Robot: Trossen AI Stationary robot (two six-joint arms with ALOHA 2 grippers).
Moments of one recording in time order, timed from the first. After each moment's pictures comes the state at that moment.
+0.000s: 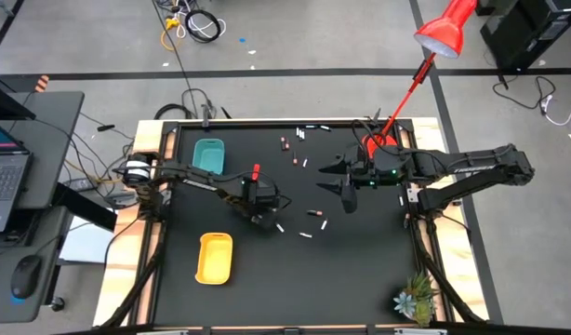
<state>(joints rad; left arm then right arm) -0.01 1.84 1.10 -0.66 -0.02 -0.97 0.06 1.11 1.04 -0.26 0.15 0.37</state>
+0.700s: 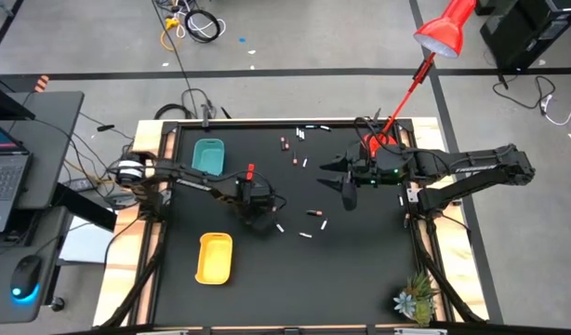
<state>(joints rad) 0.00 1.73 1.02 -0.69 0.03 -0.86 0.06 1.10 1.04 -0.26 0.20 0.37</state>
